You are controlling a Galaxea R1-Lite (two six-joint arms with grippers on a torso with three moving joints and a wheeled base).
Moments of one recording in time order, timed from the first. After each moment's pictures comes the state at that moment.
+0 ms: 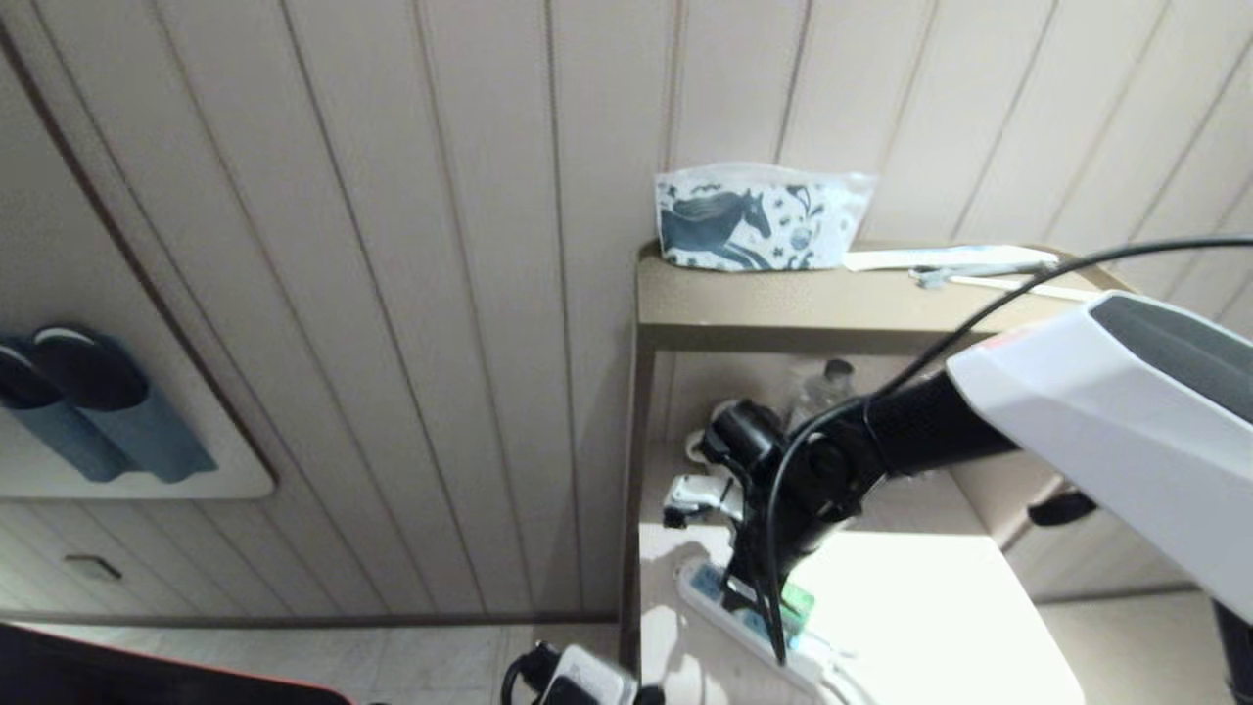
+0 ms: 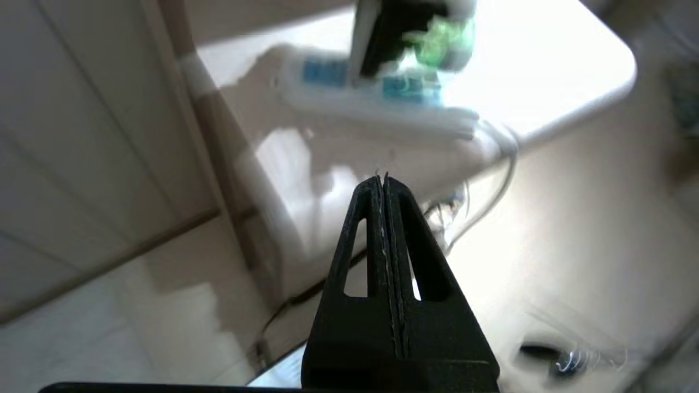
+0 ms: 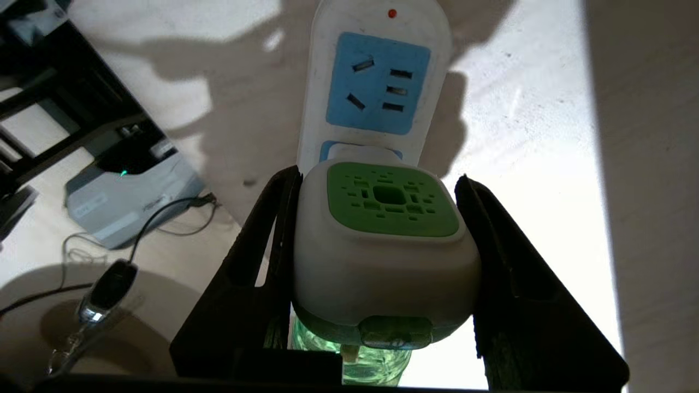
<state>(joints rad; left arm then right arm) -1.34 2.25 -0.31 -1.54 0.50 -0.32 0.53 2.19 -1.36 0.37 -0.02 -0.49</state>
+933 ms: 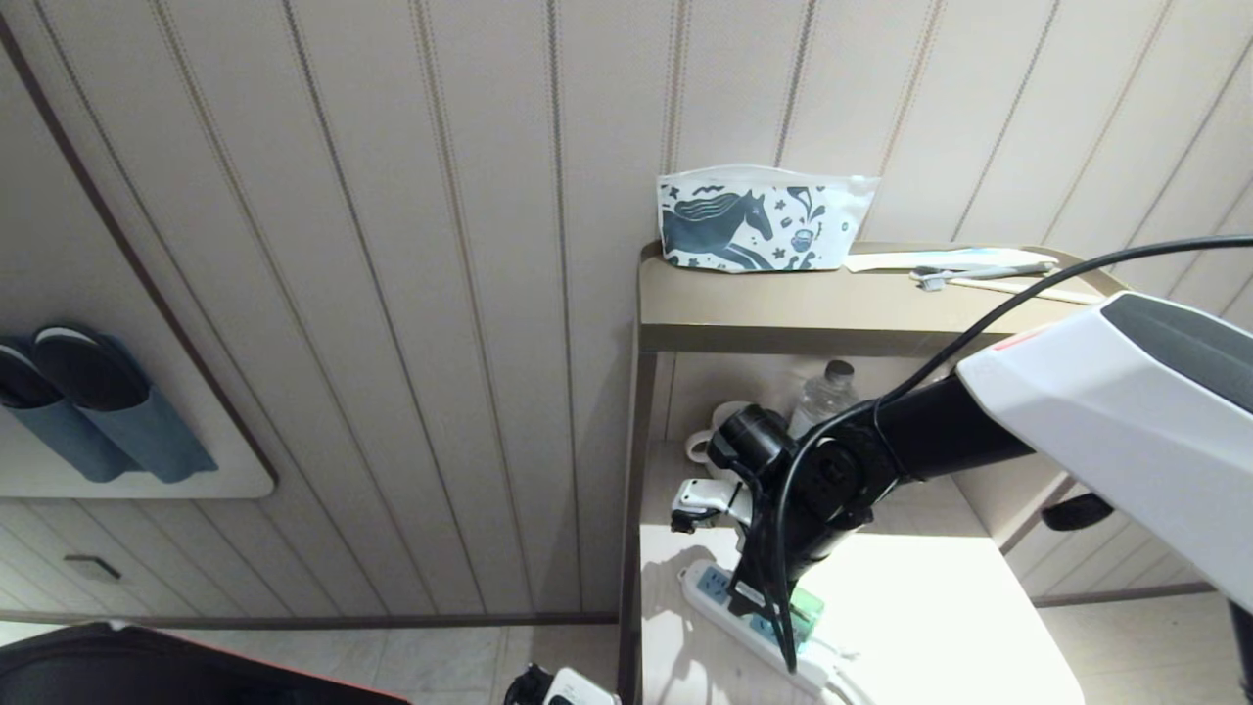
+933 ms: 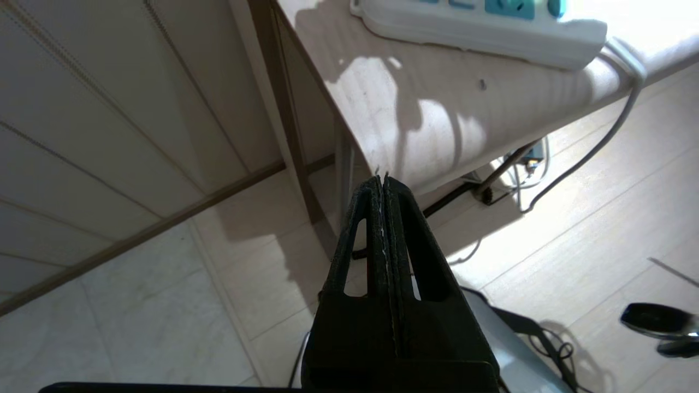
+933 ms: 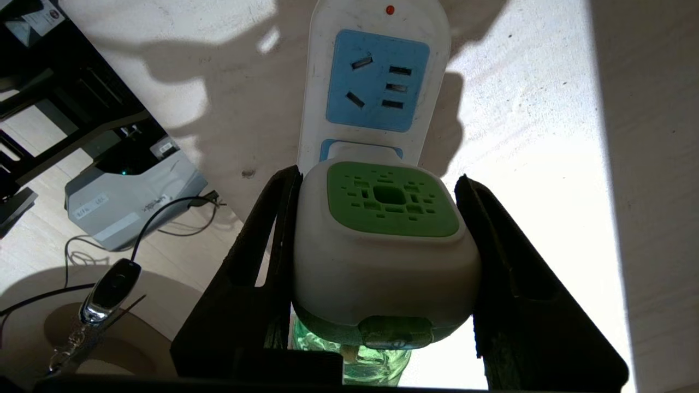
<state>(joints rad) -1.34 2.24 -0.21 -1.51 0.59 -0.35 0.54 2.16 -1.32 0.37 -0.02 -0.48</state>
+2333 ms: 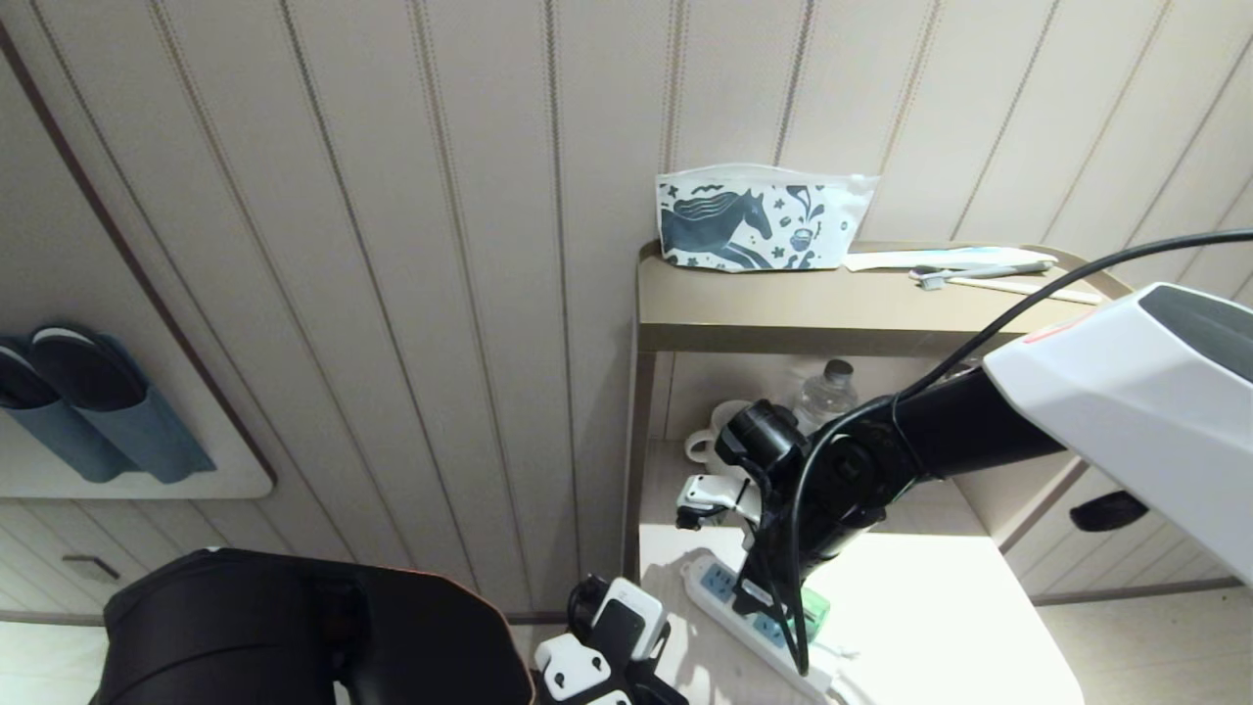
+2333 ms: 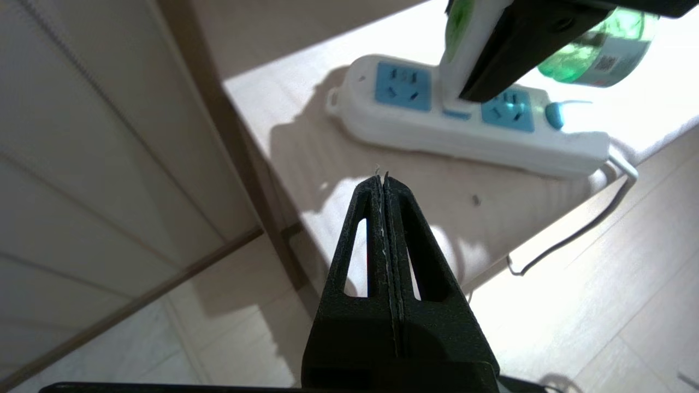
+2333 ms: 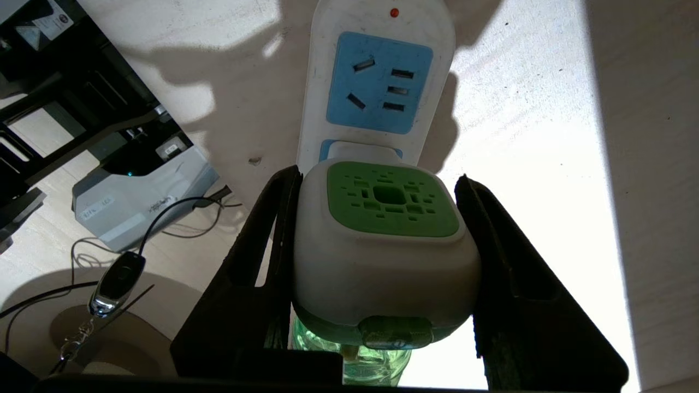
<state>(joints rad) -1.09 2.37 -0.51 -1.52 0.38 -0.15 0.53 2.13 -1.30 0.36 -0.01 -0.48</state>
